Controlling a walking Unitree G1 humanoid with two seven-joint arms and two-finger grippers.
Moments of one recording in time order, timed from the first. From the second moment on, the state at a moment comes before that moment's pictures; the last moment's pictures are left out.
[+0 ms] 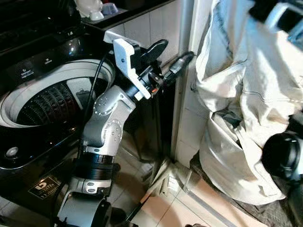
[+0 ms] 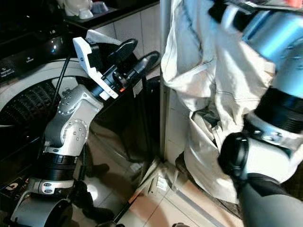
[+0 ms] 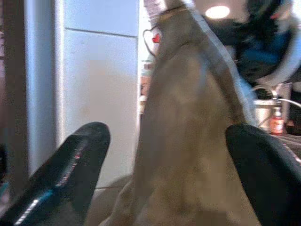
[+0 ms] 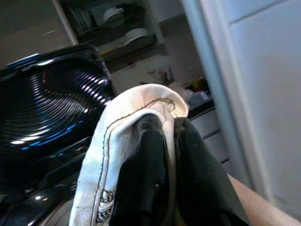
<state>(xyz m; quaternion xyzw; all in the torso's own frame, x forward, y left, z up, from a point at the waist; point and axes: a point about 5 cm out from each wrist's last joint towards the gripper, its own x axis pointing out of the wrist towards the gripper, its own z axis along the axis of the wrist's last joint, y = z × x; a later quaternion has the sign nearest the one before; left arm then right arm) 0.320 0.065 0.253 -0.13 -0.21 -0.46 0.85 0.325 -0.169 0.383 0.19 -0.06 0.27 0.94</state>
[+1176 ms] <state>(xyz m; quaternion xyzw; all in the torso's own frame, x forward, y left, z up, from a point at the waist) 0.332 0.051 0.235 -0.08 -0.15 -0.41 0.90 0.317 -0.137 0.353 0.22 0.00 0.31 0.93</state>
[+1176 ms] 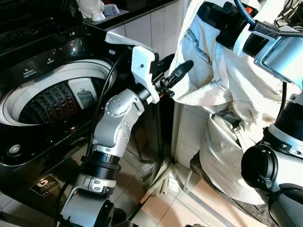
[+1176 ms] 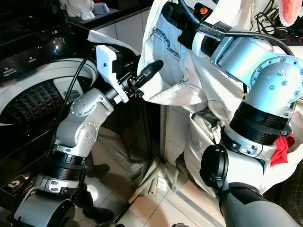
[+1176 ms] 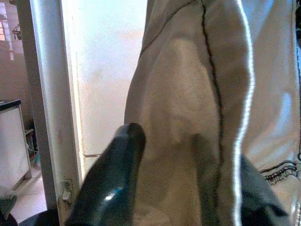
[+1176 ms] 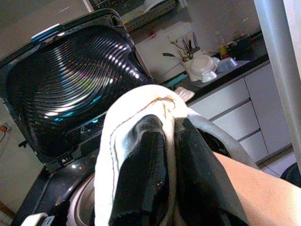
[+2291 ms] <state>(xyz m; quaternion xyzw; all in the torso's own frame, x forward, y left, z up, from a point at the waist) 0.363 0.195 0.465 0.28 -0.49 0.26 0.78 0.286 -0.146 0.327 0.11 0.01 0.34 0.94</state>
